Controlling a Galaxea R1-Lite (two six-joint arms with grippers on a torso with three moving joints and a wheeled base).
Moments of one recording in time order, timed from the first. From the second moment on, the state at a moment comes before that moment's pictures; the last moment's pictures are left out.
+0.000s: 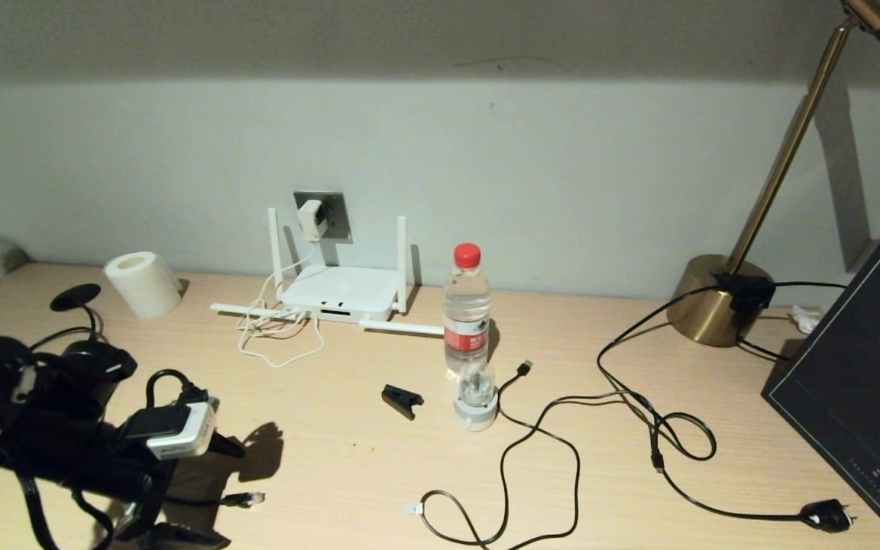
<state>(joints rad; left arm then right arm) 0.19 1.85 -0.90 0.45 -0.61 1.57 0.00 0.00 0.00 -0.09 0.01 -0.02</state>
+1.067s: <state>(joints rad) 0.19 1.90 -0.92 0.46 -0.61 1.63 0.00 0.00 0.00 -0.09 0.01 -0.02</state>
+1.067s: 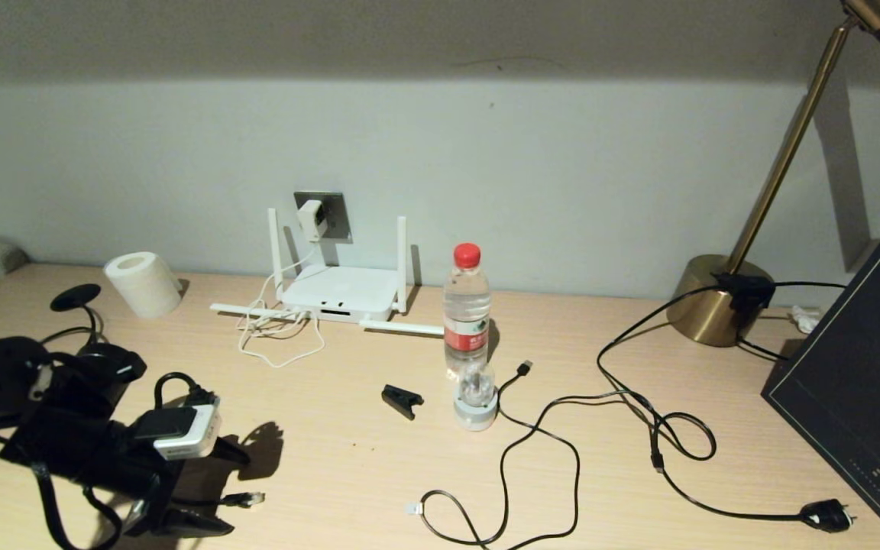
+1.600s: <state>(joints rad) 0.19 1.92 -0.92 0.46 -0.61 1.63 0.00 0.00 0.00 -0.09 0.01 -0.02</state>
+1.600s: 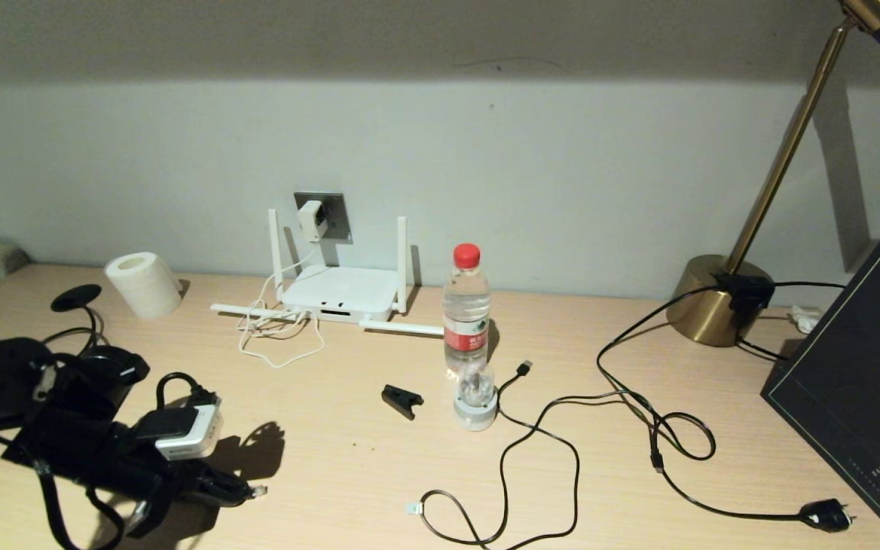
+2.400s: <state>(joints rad) 0.07 1.60 -1.20 0.75 -0.74 1.53 0.00 0.00 0.00 -0.09 0.01 -0.02</state>
